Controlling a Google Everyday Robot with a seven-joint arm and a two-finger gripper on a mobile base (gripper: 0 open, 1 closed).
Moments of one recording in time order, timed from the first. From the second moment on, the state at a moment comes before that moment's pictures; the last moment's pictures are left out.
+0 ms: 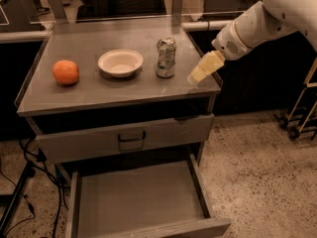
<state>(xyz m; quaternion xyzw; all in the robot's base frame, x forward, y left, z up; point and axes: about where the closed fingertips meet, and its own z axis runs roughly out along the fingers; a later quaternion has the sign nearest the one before) 0.674 -0.148 0.897 -0.48 0.80 0.12 0.33</state>
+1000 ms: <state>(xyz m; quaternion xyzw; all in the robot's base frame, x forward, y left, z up) 0.702 -0.120 0.877 -0.45 0.80 0.16 0.36</state>
